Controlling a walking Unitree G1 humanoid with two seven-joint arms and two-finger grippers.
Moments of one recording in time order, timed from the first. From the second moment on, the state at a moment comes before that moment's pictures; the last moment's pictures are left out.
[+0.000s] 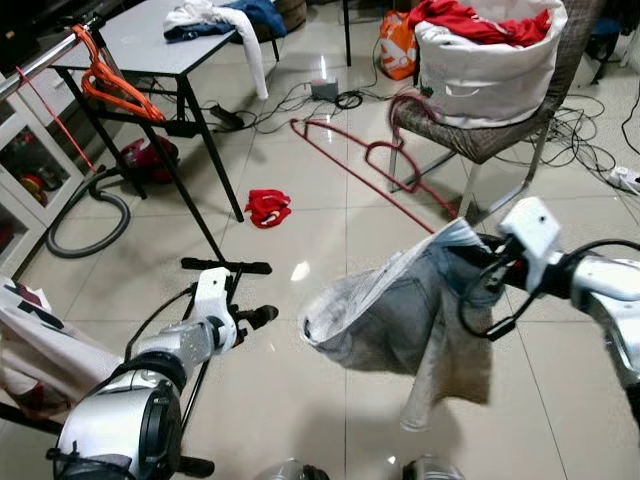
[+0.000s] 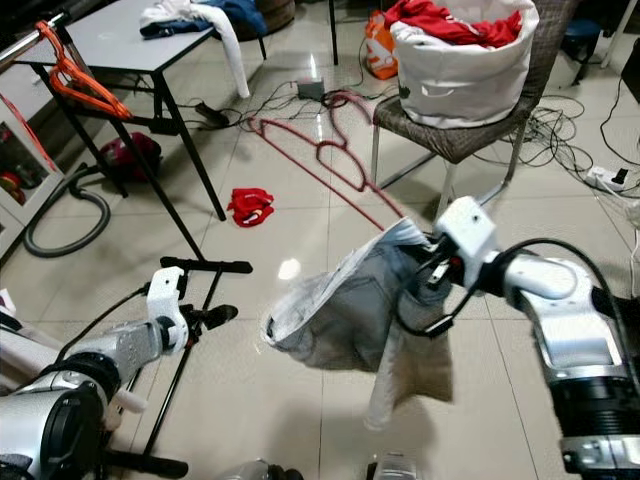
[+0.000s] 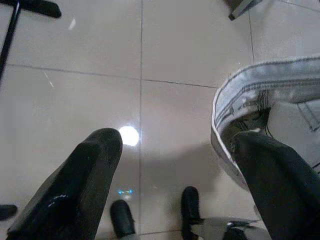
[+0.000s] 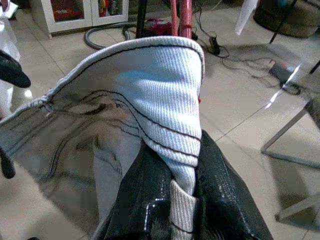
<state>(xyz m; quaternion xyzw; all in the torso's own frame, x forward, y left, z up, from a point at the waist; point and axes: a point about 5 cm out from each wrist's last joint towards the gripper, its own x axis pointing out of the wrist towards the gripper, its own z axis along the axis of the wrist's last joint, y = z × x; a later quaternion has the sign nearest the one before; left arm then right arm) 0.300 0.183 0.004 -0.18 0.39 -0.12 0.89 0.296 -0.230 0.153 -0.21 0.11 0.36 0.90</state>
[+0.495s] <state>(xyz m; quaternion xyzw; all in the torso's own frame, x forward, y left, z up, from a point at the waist) 0.297 0.159 0.000 -0.23 0.43 -0.13 0.87 0.298 -0.208 0.164 -0.23 0.05 0.35 0.91</state>
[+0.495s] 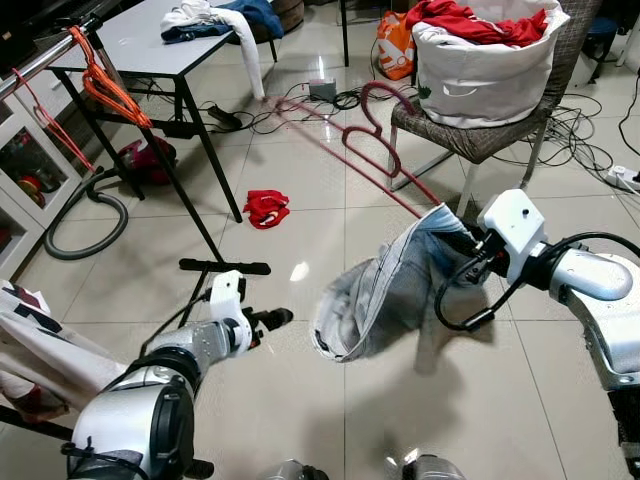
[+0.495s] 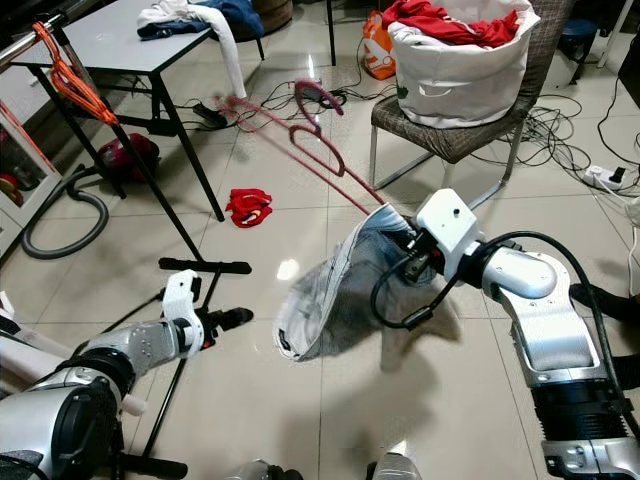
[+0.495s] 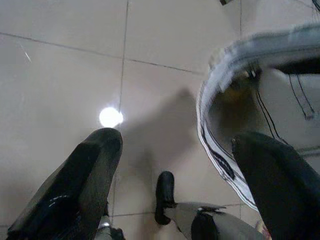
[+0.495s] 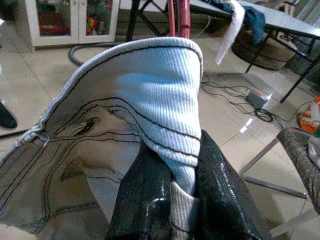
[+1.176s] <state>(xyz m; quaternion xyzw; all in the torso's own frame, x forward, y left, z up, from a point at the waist) 0.294 0.138 -0.003 -0.32 0.45 -0.09 0.83 0.304 -0.199 0.165 -0.23 0.02 0.30 0.93</state>
